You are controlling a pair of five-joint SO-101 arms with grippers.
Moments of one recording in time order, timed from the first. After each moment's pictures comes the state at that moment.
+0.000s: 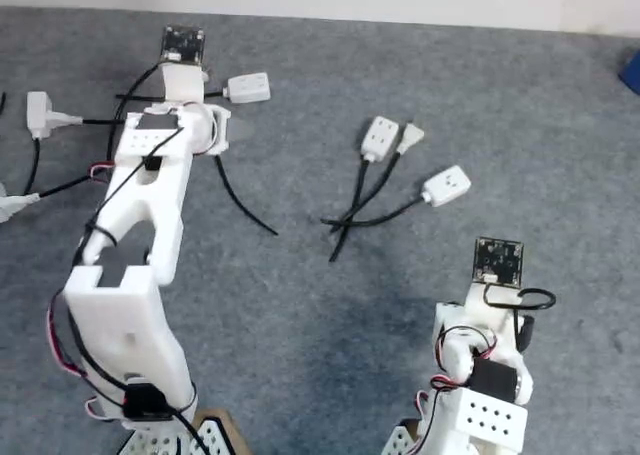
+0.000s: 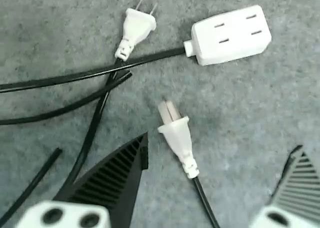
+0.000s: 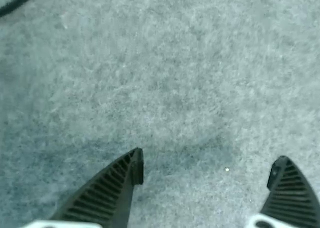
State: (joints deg) left arm -7.9 26.4 -3.6 36.9 -4.2; right arm 12.2 -87.6 94.6 53.6 11.8
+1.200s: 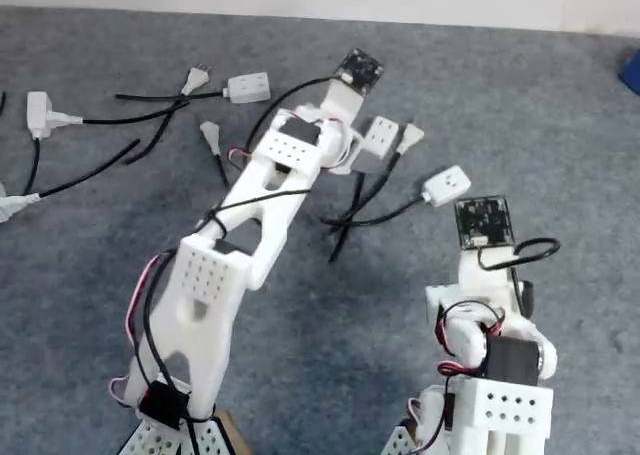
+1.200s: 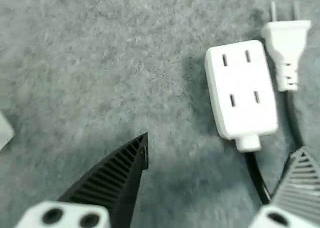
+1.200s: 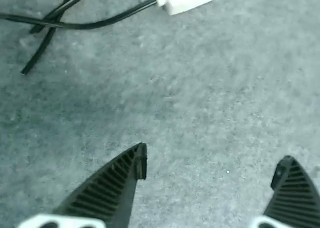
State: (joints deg) left arm 17.5 54.2 -39.8 45.5 -11.3; right arm 2.3 -73.9 65.5 72.1 15.1
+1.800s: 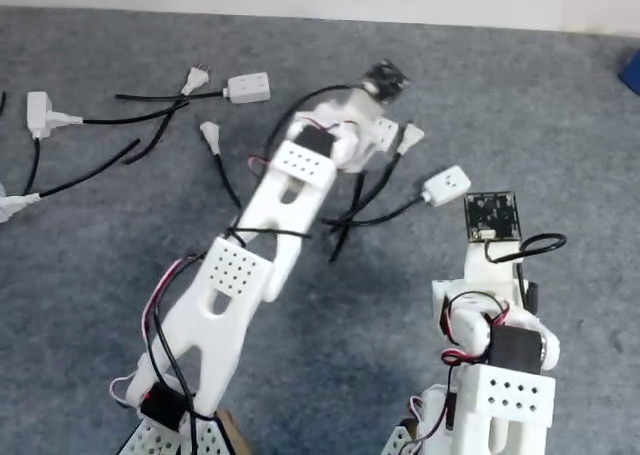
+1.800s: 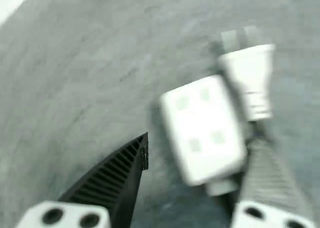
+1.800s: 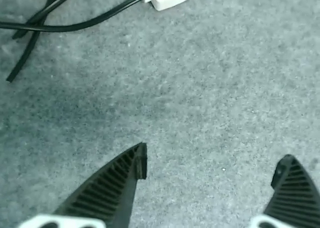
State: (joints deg) left arm 20.4 76.6 -72.4 51.2 -20.8; right arm 5.0 -70.2 65.5 69.5 14.7
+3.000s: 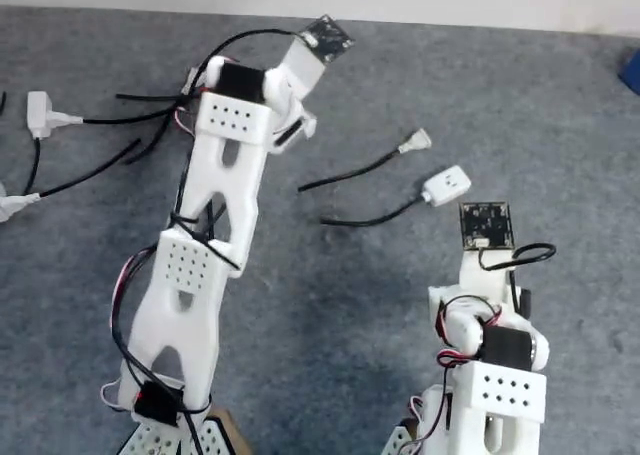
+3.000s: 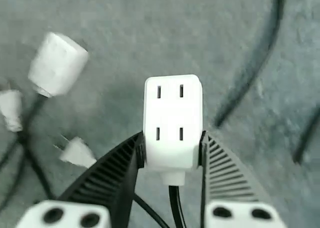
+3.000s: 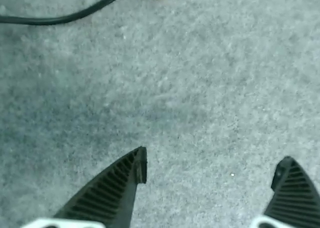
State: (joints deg) left arm 9.7 55.4 -79.4 101.1 -29.0; right arm 5.2 -70.2 72.7 63.3 14.5
